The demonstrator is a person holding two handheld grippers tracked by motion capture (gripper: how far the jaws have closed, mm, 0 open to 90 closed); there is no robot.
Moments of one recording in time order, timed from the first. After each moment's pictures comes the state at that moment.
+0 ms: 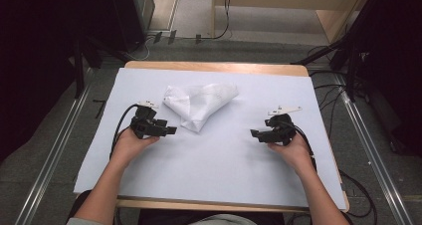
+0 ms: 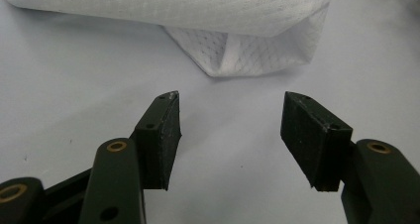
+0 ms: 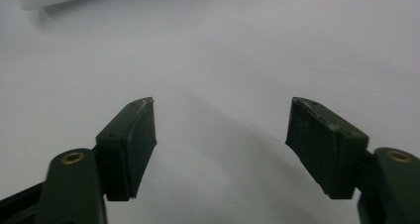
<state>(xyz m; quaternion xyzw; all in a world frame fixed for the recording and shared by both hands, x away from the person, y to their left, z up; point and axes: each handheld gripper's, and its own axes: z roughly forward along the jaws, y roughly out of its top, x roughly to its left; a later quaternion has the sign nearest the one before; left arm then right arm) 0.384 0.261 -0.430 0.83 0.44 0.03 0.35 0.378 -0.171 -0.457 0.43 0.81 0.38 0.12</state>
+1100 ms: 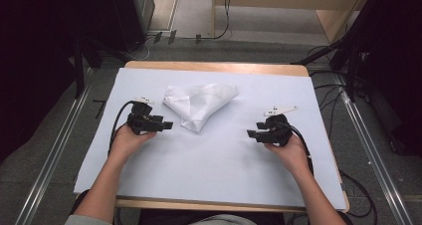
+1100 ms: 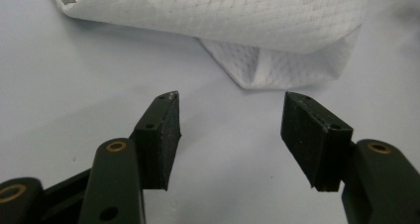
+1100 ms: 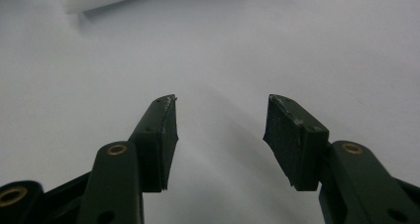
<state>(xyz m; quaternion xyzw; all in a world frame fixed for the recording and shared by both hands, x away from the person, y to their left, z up) 0.395 0.274 -0.429 0.81 0.46 0.05 0.35 0.374 -0.160 -0.450 0.41 0.82 0.38 0.09</state>
